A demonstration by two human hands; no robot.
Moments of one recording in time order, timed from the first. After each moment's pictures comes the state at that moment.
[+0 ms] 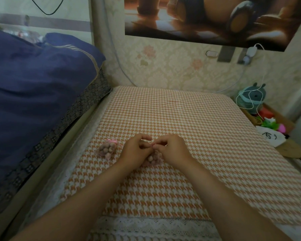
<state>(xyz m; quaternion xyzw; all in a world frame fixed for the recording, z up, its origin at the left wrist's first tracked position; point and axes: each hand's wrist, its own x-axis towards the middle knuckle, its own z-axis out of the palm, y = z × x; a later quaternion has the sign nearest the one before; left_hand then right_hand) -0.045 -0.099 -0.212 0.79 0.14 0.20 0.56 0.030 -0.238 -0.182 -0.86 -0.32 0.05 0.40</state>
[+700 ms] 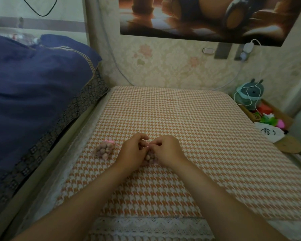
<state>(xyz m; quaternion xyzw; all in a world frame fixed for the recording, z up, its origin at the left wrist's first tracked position) -0.047 -0.103 -0.212 0.86 0.14 0.23 0.43 0.020 -0.230 -0.184 -0.87 -0.25 0.09 0.42</state>
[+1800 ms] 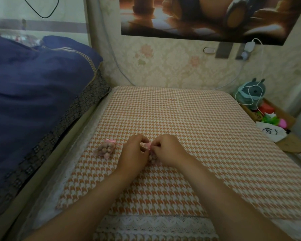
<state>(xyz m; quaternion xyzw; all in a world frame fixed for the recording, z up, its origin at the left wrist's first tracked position) -0.058 -0.114 -0.215 0.87 0.14 0.28 0.38 0.025 -0.234 -0.176 -0.89 -0.34 0.09 0.31</state>
